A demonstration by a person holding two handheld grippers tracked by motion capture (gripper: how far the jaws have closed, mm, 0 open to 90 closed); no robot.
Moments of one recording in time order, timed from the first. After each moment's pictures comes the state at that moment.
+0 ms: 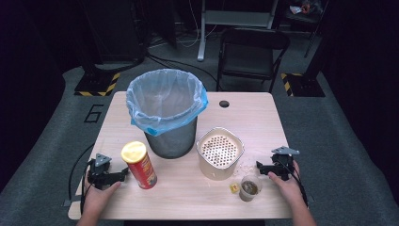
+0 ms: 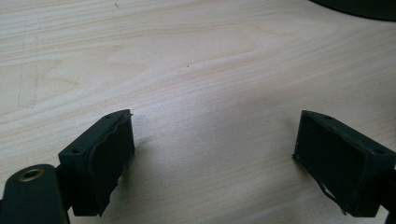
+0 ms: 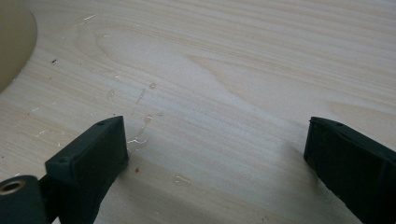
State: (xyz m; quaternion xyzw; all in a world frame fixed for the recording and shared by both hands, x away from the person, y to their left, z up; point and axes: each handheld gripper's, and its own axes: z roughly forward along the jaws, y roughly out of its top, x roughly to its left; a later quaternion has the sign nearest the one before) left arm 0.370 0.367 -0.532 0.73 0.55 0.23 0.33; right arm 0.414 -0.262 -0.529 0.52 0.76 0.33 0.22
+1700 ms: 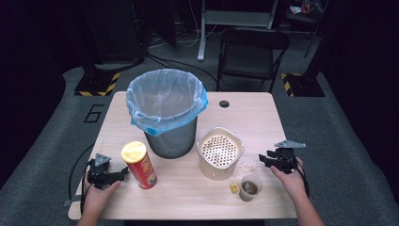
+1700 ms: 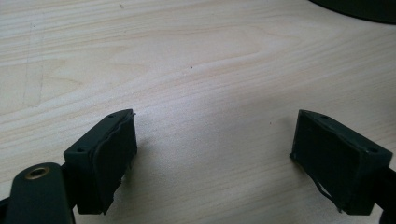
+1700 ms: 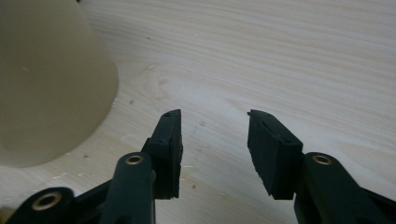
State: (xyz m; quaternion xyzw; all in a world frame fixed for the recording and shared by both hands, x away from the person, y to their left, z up) left arm 0.371 0.367 -0.532 0.73 0.55 0.24 0.33; right arm 0.411 -0.258 -0.483 0.50 0.76 0.37 0.18
